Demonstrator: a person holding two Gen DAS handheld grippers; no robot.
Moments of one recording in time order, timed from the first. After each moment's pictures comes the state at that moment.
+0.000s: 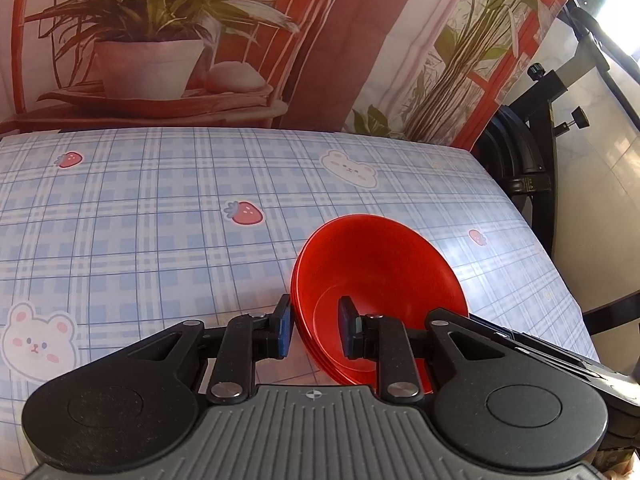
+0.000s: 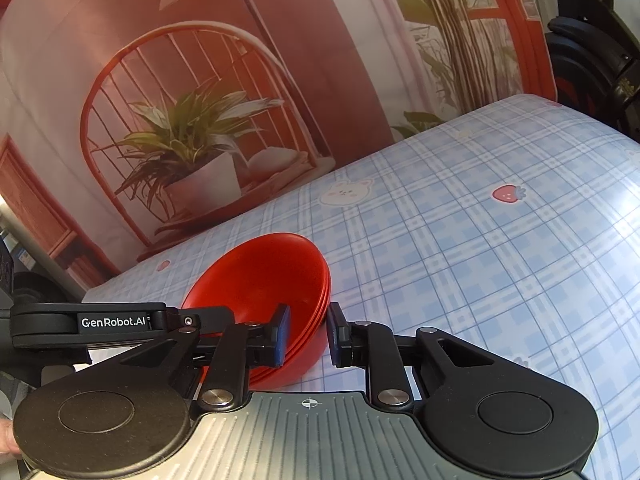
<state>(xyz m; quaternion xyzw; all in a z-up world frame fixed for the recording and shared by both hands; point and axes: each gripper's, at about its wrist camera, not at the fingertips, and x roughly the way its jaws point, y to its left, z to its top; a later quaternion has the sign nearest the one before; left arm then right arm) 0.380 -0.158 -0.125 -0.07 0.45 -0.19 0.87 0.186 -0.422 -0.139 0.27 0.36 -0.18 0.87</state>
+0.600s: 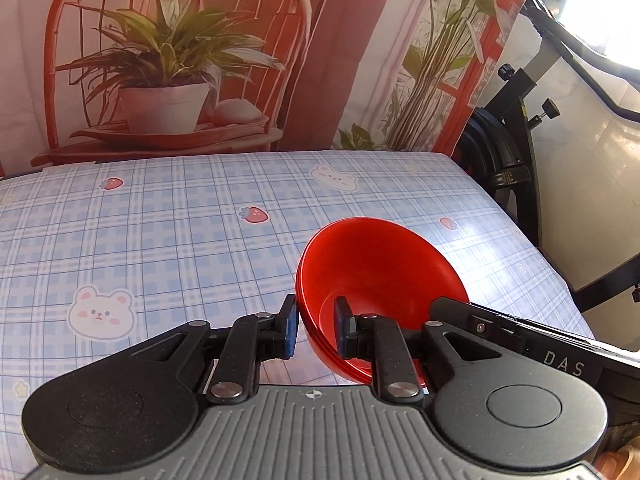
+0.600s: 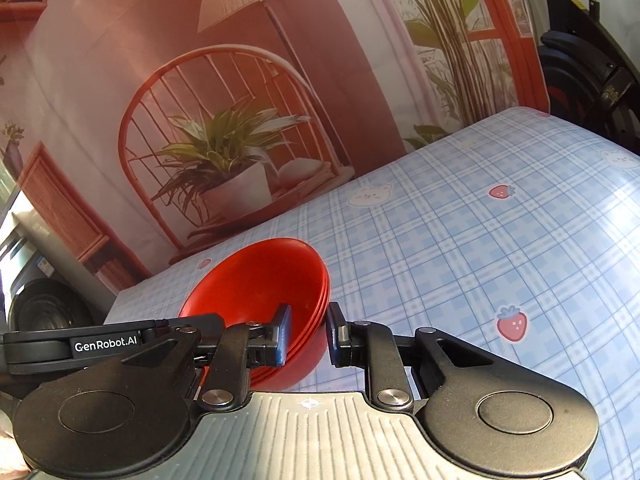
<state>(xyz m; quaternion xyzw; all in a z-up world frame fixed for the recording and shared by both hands) 0.309 -0.138 -0.076 -0.04 0.42 -0.19 0.89 0.149 -0.374 -0.086 0.28 0.34 -0.17 0.88</state>
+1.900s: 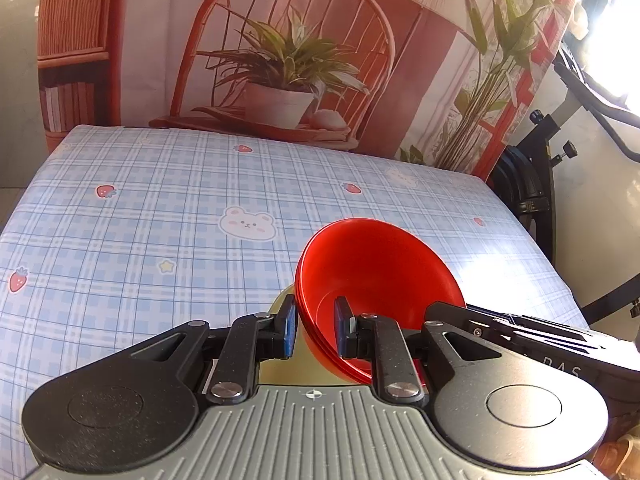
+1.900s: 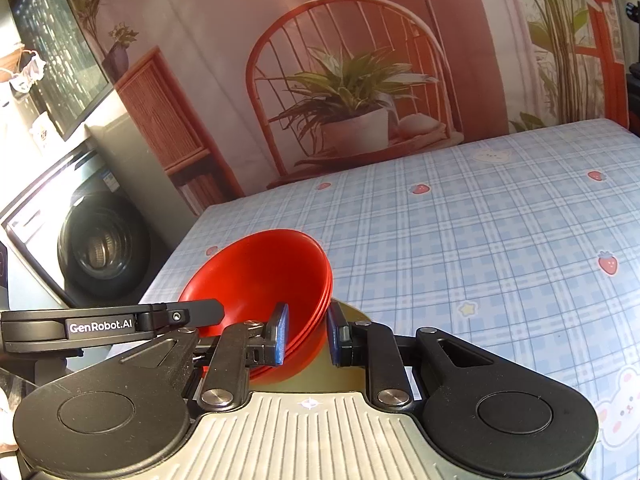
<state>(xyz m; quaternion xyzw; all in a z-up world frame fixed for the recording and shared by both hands) 0.188 -0.020 -0.052 -0.09 0.40 -0.11 0.91 0.141 -0.234 -0.059 0.22 0.39 -0.06 0.89</state>
